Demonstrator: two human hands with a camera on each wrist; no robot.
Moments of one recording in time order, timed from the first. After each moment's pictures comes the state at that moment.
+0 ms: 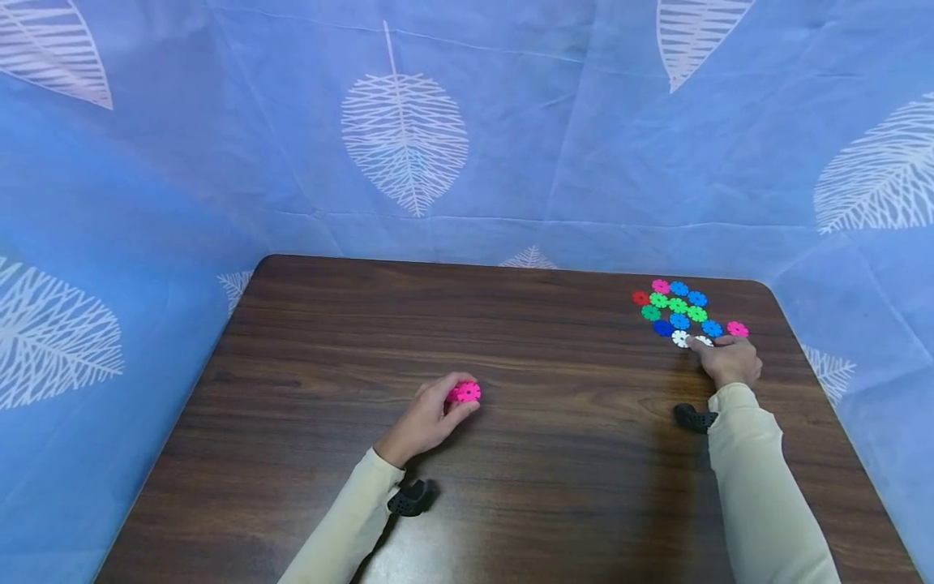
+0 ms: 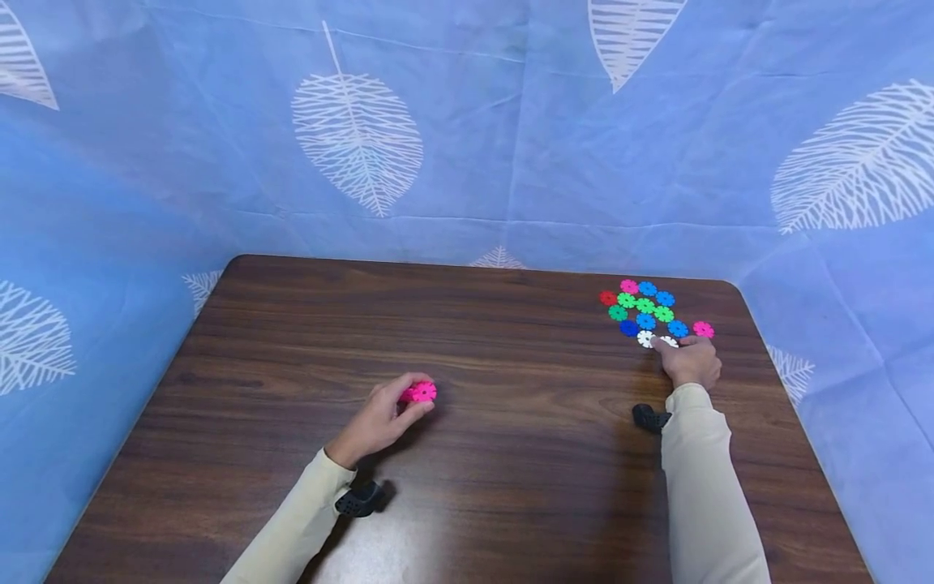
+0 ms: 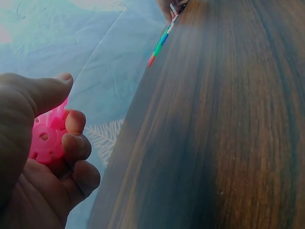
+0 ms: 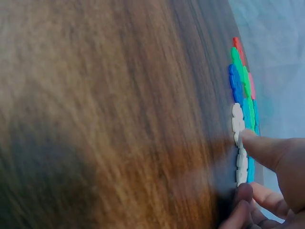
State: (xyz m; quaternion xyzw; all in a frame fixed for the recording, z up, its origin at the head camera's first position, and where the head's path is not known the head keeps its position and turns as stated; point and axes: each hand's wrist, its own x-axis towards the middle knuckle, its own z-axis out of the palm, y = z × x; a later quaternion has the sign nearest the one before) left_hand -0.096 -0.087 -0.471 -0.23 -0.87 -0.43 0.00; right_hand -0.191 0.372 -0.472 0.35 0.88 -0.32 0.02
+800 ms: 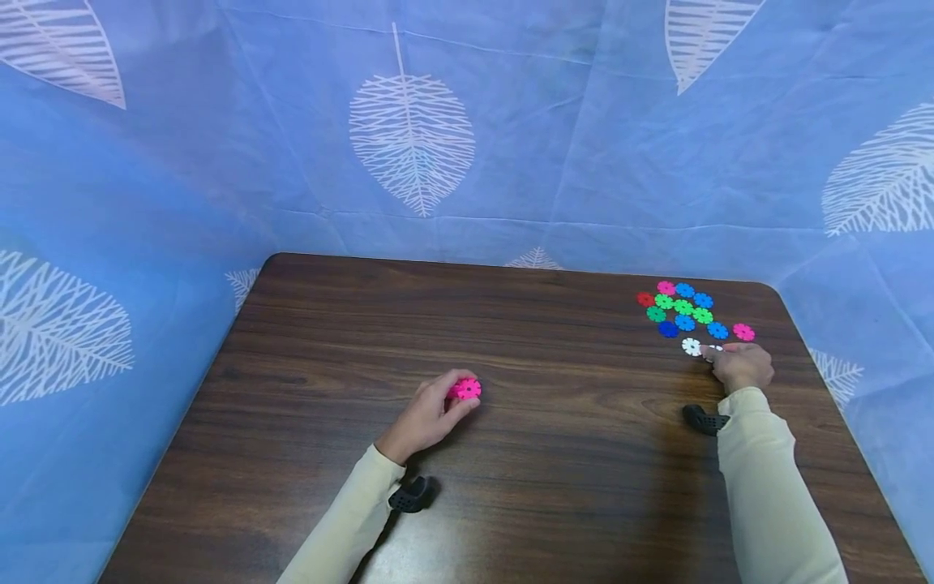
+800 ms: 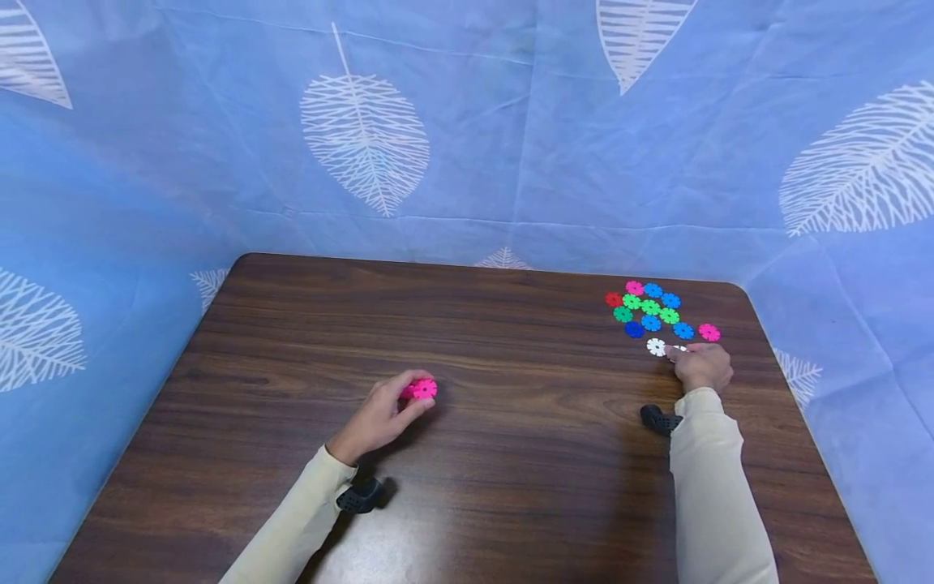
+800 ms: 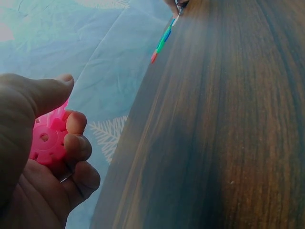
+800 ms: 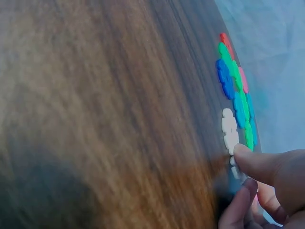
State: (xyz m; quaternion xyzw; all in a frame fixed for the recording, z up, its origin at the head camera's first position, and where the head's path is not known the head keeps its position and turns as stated) left_hand -0.096 -0.092 -0.468 -0.22 -0.88 -0.43 0.01; right_hand -0.188 0.379 -0.470 0.37 0.86 -0.34 0.03
